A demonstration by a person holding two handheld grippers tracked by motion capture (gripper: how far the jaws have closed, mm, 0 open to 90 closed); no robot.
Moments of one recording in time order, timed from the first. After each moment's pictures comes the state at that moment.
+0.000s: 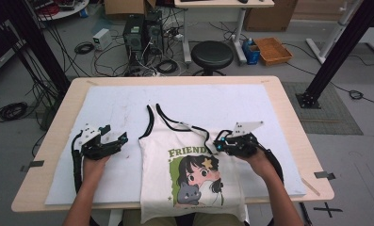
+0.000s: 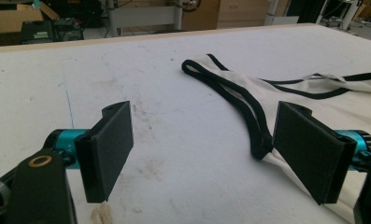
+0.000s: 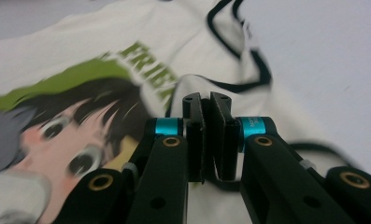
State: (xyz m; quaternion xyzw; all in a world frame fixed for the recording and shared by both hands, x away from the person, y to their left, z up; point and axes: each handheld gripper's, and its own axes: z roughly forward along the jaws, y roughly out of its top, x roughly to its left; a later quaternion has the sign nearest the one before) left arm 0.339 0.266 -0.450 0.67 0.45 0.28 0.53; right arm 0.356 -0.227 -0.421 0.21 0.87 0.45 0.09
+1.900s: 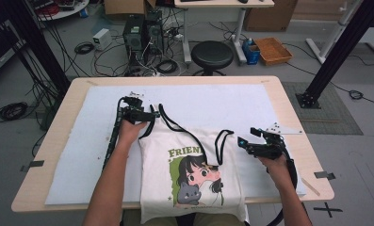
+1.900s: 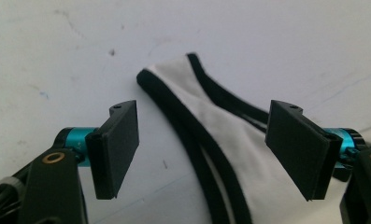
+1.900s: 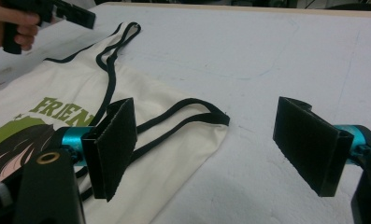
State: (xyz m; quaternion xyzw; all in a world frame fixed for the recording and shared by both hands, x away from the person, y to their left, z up) left arm 0.471 0.165 -0.431 0.74 0.52 0.17 0.39; right arm 0.349 -0.301 -0.433 0.40 0.73 0.52 0.17
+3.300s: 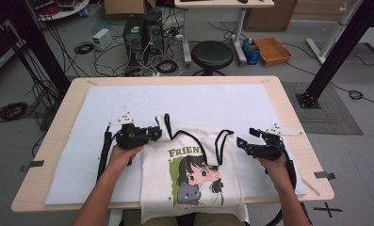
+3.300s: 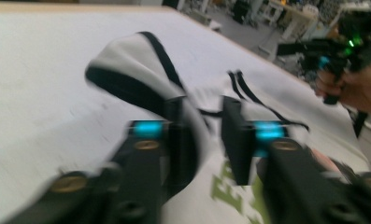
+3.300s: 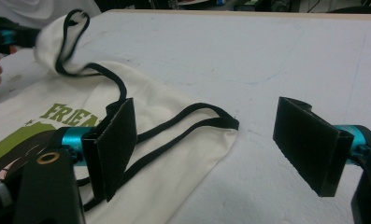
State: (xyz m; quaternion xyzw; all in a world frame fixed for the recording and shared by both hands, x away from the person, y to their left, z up) left arm 0.368 0.182 -0.432 0.74 0.33 0.04 0.59; right arm 0.345 -0.297 -0.432 0.41 0.72 0.53 0.16
